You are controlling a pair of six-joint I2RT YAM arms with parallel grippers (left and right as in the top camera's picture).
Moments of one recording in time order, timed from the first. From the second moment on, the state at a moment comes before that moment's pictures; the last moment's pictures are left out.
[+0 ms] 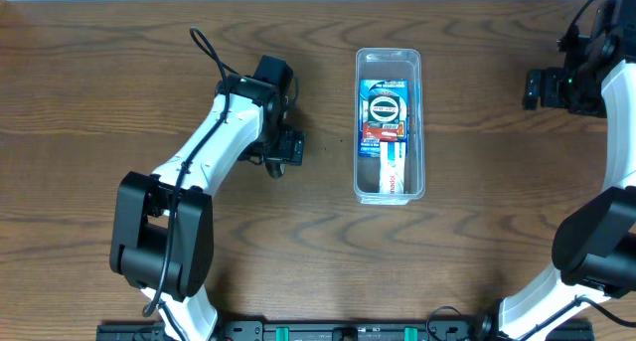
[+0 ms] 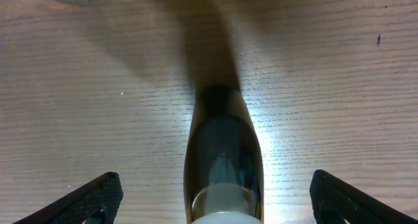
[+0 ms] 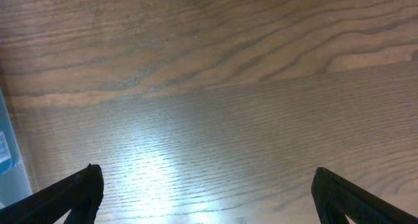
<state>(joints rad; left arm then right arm) -0.33 1.89 1.40 -1.03 0.01 -0.23 -0.28 1.89 1.78 -1.18 0.01 -0.11</state>
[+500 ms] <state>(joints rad) -0.33 1.93 1.40 -1.02 0.02 -0.23 -0.28 1.89 1.78 -1.18 0.01 -0.11</state>
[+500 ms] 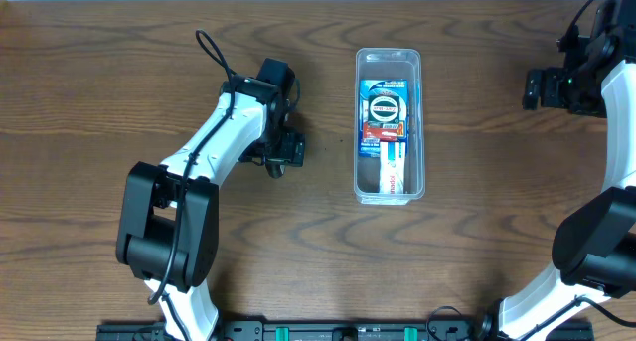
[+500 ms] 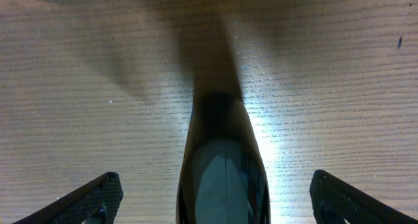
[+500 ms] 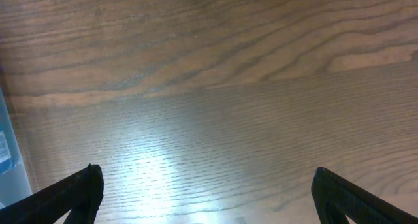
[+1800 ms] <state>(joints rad) -0.33 1.93 1.40 -1.00 0.02 -0.24 -0.28 1.89 1.78 -1.18 0.01 -0.11</state>
